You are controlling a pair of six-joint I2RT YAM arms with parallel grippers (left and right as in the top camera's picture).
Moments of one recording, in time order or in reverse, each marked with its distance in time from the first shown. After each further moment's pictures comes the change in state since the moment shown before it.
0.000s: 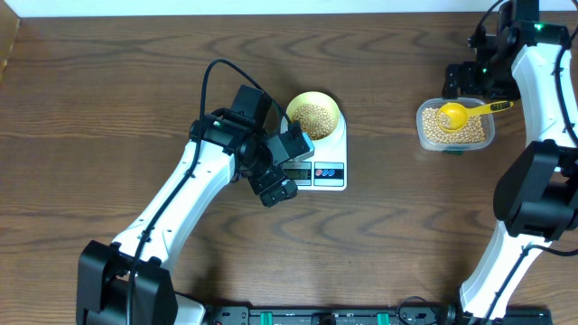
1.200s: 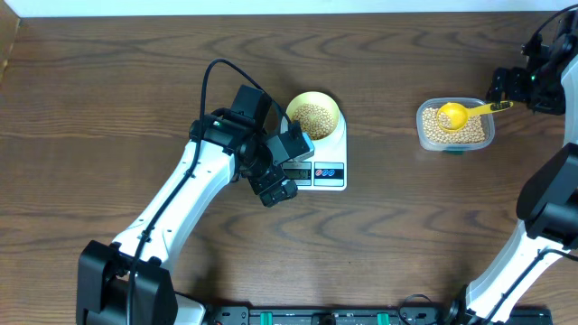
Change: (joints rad) left arm 0.000 0.000 0.000 0.000 0.000 0.000; right arm -0.195 0.000 0.000 0.000 -0.004 0.000
